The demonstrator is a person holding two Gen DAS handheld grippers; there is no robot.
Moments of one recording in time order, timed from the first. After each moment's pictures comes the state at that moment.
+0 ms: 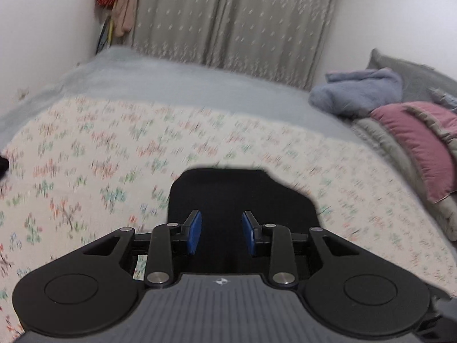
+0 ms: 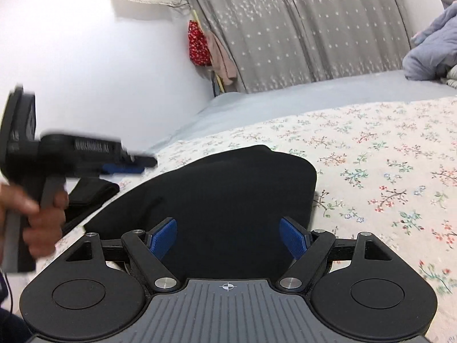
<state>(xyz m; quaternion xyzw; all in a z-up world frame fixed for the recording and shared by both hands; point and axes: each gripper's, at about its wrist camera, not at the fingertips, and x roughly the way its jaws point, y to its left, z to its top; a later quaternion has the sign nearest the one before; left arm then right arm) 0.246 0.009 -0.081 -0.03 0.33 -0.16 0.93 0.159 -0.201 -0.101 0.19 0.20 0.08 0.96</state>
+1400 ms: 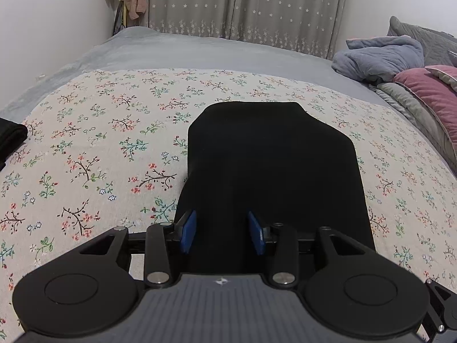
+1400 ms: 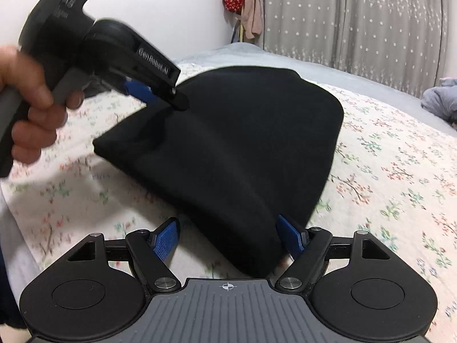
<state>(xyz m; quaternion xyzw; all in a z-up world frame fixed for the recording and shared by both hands) 0.212 0.003 -0.116 0.02 0.36 -0.12 0.93 0.129 -0.115 -0.144 -0.01 0.29 0.07 0.95</state>
